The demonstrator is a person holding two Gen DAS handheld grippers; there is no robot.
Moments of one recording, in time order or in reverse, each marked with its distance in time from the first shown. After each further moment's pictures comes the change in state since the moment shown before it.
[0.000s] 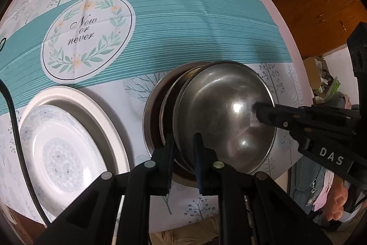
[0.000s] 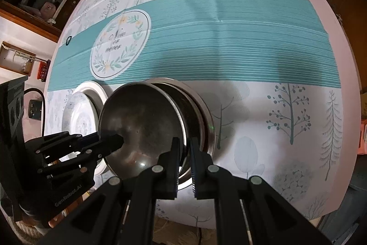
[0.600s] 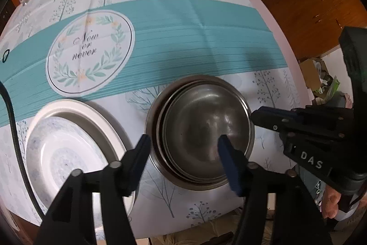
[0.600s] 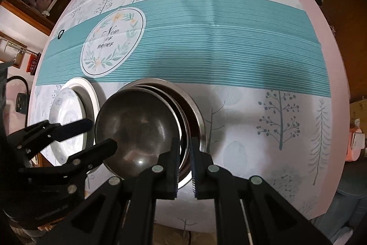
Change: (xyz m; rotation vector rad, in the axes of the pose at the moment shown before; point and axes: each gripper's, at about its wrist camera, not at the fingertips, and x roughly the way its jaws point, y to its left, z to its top) left arm -0.020 -0.007 0.000 0.038 -0.070 0.014; right arm -0.001 0.009 0.000 -0.049 -0.024 -0.086
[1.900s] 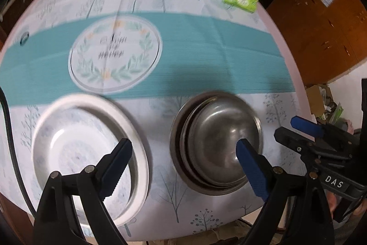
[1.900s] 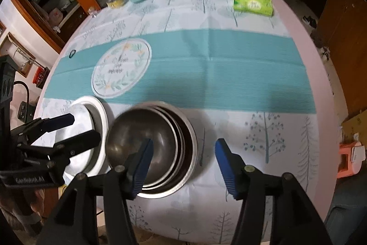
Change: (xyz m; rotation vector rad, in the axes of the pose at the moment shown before) left arm -0.011 0.035 -0.012 -0.140 -0.088 0.021; right arm -0.030 -0.008 -0.017 -0.023 -0.190 0.010
